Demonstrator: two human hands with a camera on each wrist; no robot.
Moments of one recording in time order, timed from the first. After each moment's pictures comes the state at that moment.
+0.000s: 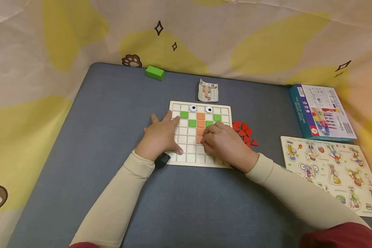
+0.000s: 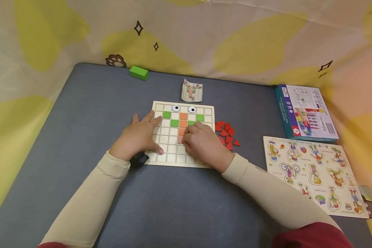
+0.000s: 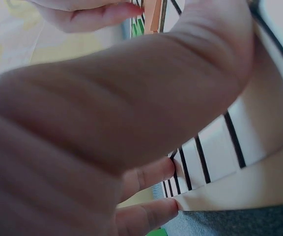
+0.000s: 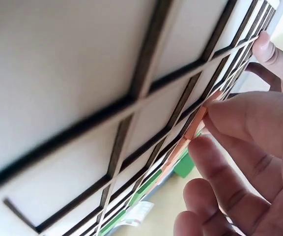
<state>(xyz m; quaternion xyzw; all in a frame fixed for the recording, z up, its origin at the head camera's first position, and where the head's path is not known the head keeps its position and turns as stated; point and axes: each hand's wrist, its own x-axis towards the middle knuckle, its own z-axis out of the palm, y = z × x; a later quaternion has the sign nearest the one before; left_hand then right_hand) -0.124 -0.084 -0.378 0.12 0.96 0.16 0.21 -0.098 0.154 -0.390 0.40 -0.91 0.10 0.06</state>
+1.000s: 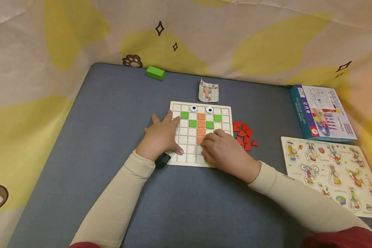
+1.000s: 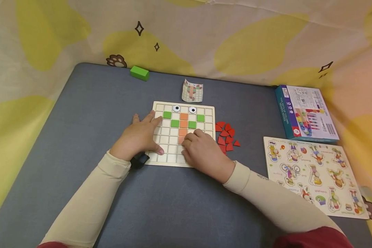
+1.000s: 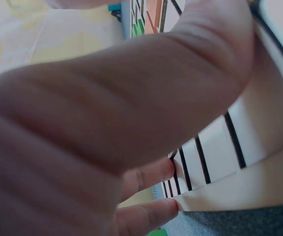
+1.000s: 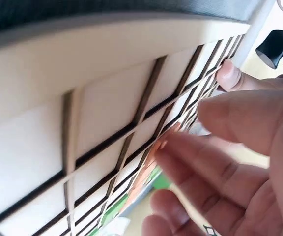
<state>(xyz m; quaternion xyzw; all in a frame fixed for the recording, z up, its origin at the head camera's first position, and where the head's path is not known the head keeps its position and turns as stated) -0.123 -0.083 -0.378 0.12 0.96 0.16 0.21 -0.075 0.149 -0.389 0.40 -0.91 0.07 0.06</state>
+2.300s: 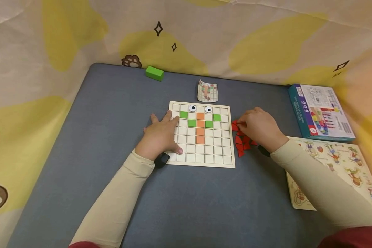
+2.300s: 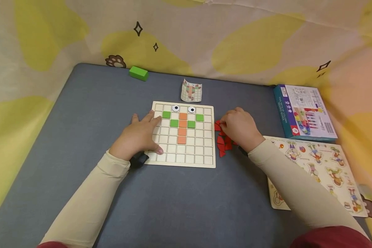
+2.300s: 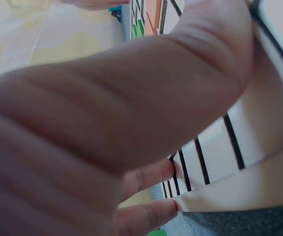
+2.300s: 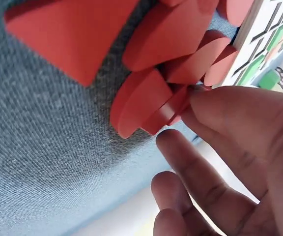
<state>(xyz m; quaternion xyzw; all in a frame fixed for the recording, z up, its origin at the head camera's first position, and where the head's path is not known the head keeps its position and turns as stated) -0.125 -0.083 -0.379 0.12 0.96 0.16 0.22 -0.140 0.248 -0.375 0.21 -0.98 0.03 -0.06</state>
